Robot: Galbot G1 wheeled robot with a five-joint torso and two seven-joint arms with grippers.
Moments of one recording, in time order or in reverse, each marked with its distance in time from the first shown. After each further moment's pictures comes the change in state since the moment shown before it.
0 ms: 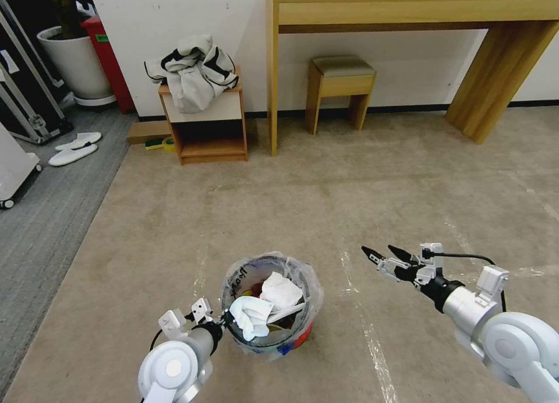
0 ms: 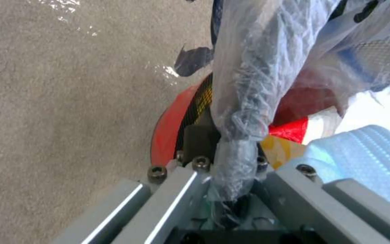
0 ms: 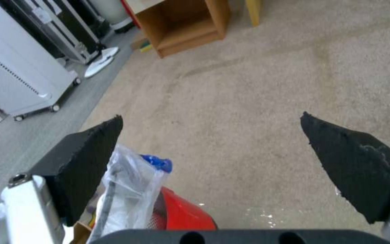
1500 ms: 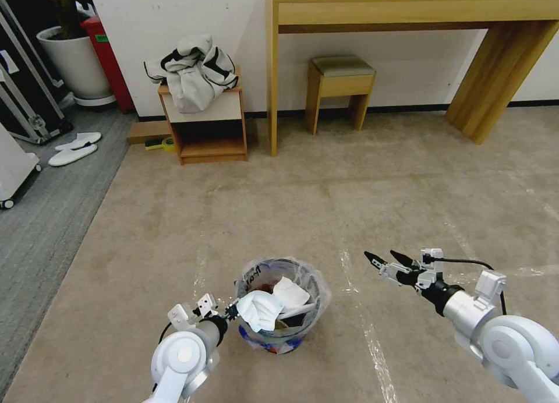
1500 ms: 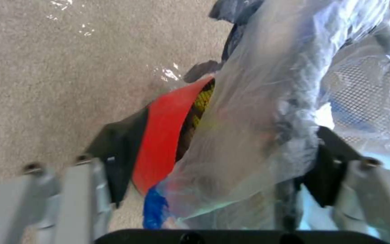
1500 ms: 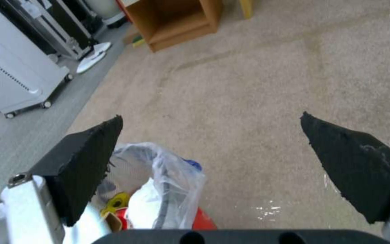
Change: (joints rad) left arm -0.063 -0.029 0.013 0.095 0.019 -0.007 0.023; right arm 0.004 0.003 -0.013 -0.063 -0.029 0.021 -0.037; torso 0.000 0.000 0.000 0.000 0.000
